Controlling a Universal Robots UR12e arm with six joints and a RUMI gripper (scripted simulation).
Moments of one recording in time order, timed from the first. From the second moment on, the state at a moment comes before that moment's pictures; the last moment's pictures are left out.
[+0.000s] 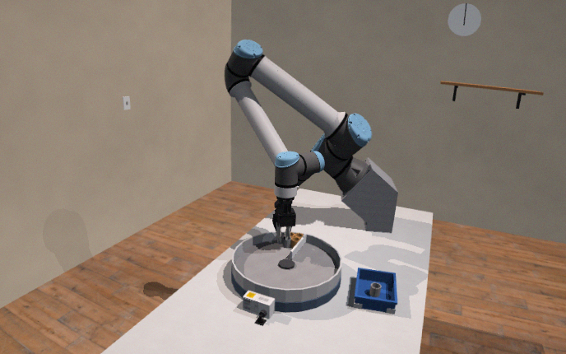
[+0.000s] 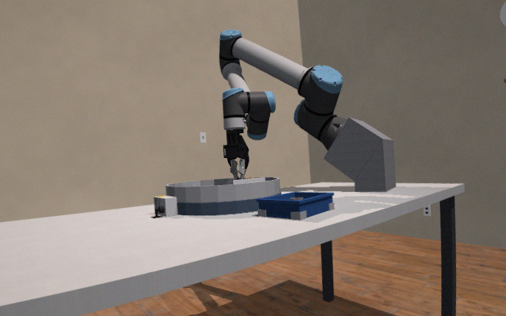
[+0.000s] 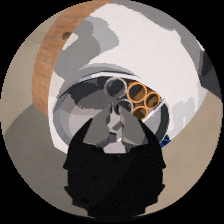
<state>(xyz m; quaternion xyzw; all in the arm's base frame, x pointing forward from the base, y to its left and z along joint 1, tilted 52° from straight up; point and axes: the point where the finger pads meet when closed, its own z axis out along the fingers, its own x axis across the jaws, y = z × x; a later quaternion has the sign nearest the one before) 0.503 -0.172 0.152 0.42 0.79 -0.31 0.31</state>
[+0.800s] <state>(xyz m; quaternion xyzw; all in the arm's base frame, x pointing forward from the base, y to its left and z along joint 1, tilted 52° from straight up) 0.503 -0.172 0.152 0.42 0.79 -0.31 0.31</state>
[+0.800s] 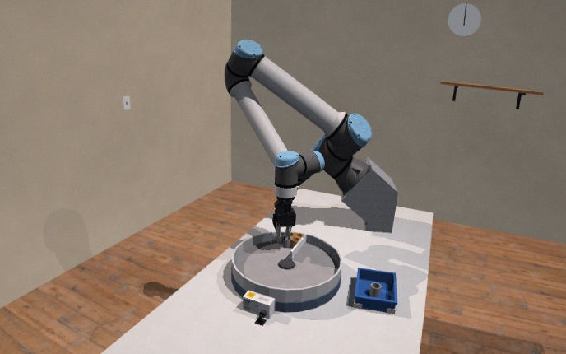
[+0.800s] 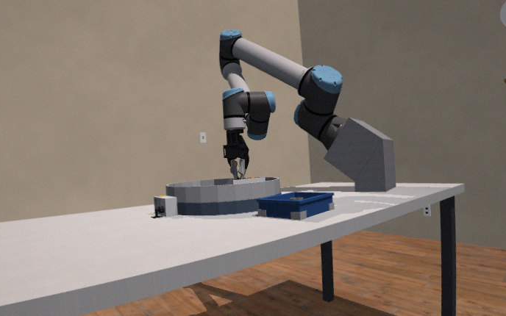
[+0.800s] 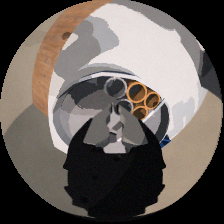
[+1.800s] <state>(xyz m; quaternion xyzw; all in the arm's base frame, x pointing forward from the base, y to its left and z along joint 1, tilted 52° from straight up) 0.503 -0.172 0.152 0.42 0.79 -0.31 0.31</state>
